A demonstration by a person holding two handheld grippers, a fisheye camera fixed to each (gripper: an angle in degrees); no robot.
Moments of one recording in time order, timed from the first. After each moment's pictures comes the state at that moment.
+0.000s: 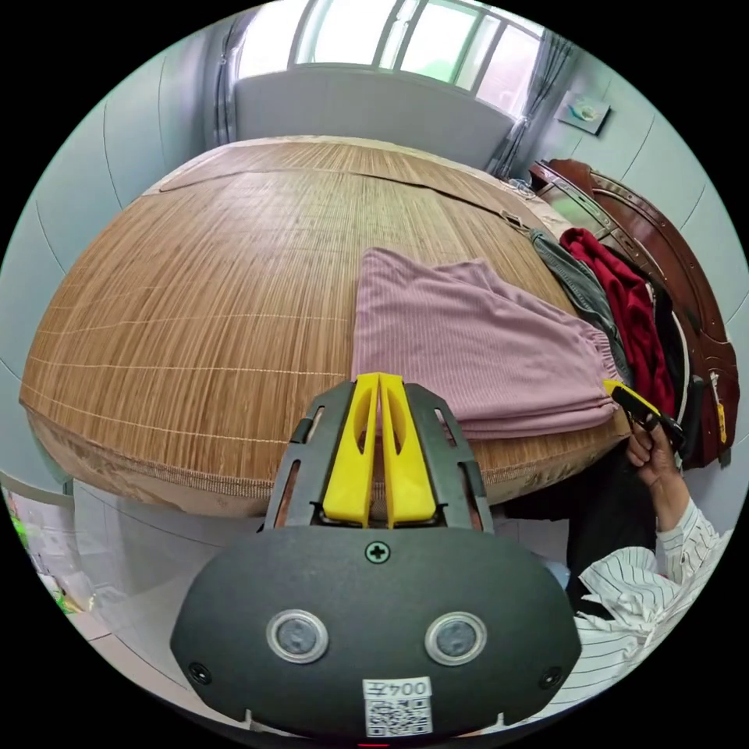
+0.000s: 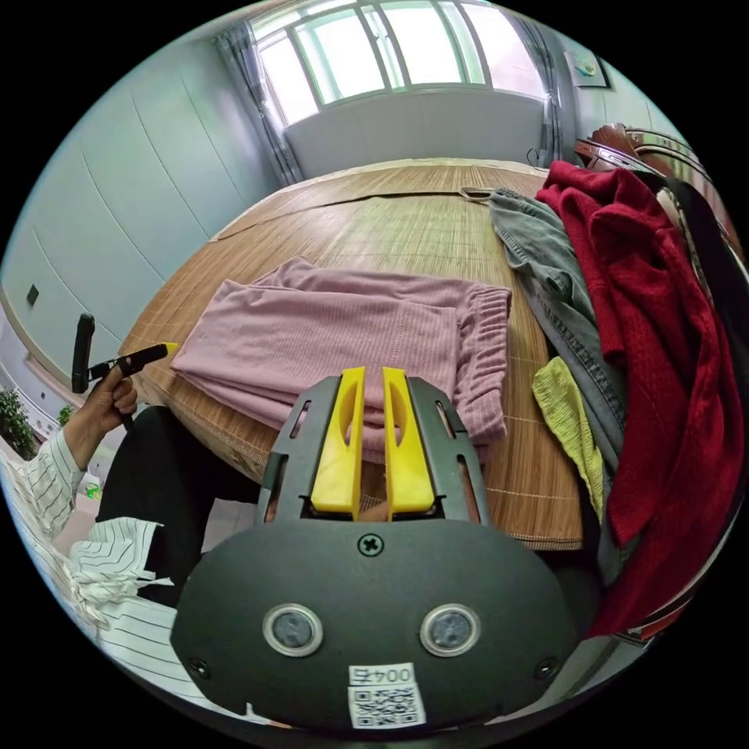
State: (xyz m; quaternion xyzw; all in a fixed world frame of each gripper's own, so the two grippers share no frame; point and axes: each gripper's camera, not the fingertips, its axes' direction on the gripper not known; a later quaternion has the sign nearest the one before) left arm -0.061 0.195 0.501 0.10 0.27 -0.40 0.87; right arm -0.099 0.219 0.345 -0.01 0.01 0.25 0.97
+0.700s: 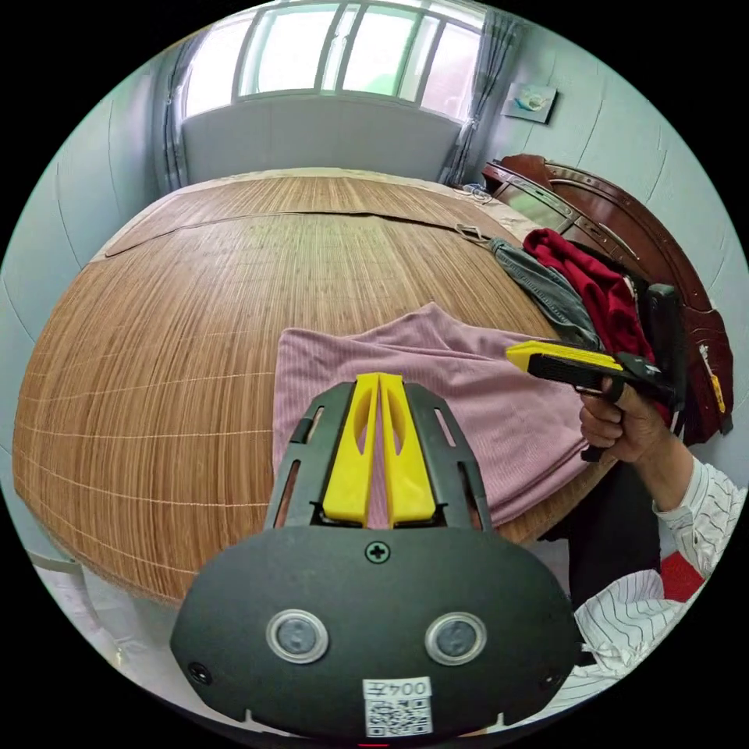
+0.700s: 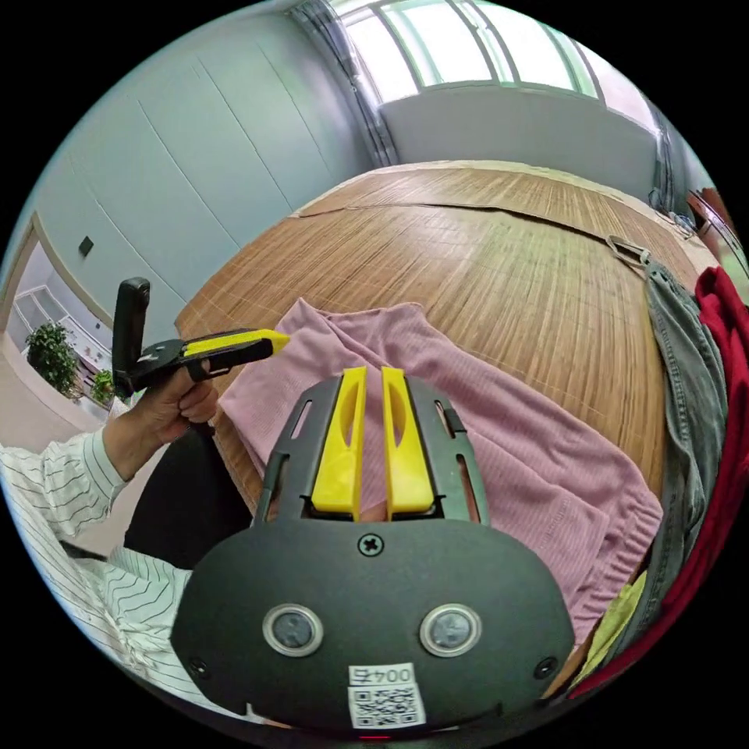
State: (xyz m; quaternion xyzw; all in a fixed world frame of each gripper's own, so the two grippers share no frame) left arm -0.049 0.076 0.523 0.09 0.26 -0.33 0.90; right arm -0.082 0.043 0.492 -0.04 -0.12 0.11 0.99
